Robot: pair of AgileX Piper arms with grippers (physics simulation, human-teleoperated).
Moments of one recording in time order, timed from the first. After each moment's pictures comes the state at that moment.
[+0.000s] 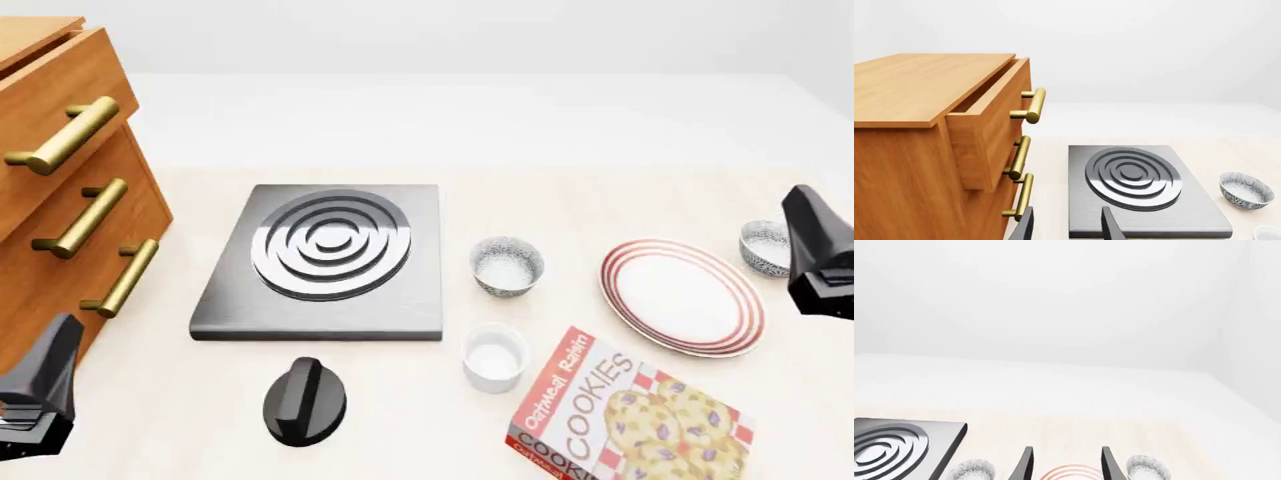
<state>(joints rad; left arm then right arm) 0.00 0.01 0.00 0.00 0.00 0.00 0.50 -0.23 -0.34 -0.07</state>
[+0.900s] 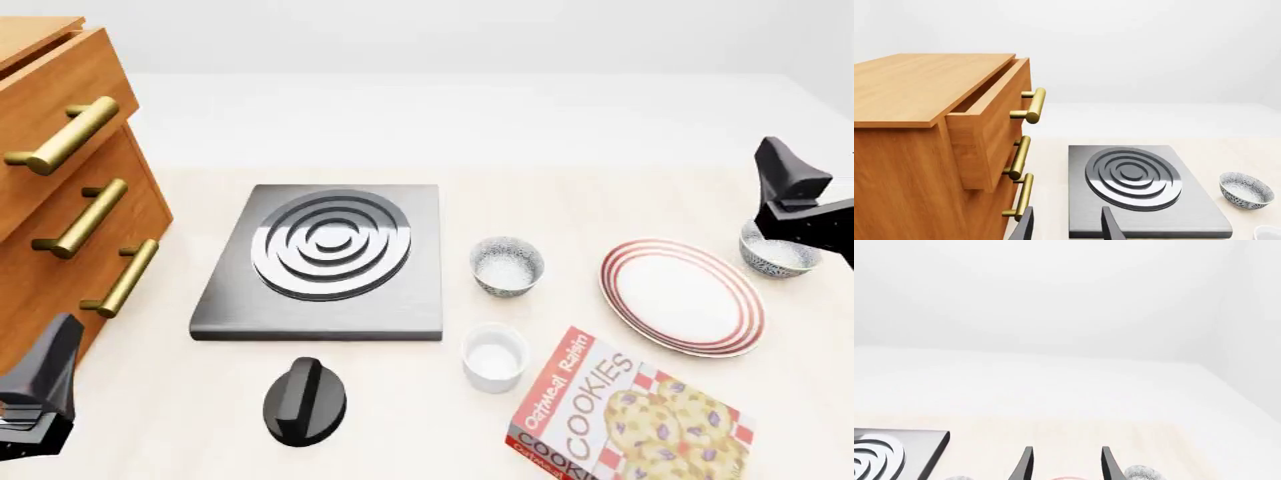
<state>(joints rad) 0.00 0.01 0.00 0.00 0.00 -0.04 0.84 -0.36 -0.50 -0.08</state>
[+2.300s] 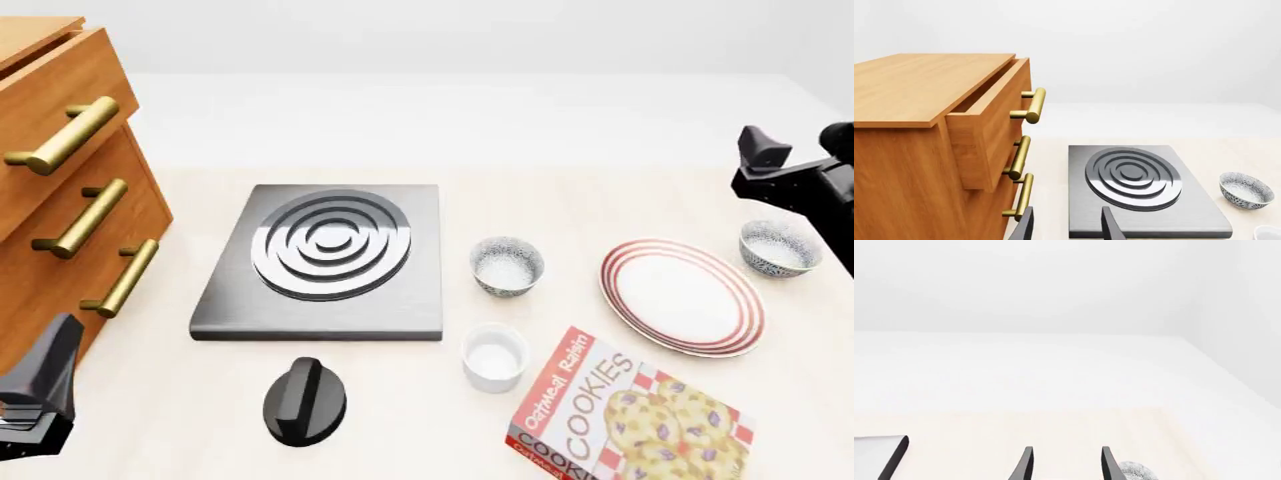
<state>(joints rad) 0.00 0.01 0.00 0.00 0.00 -0.13 1.20 -0.51 -0.61 -0.07</state>
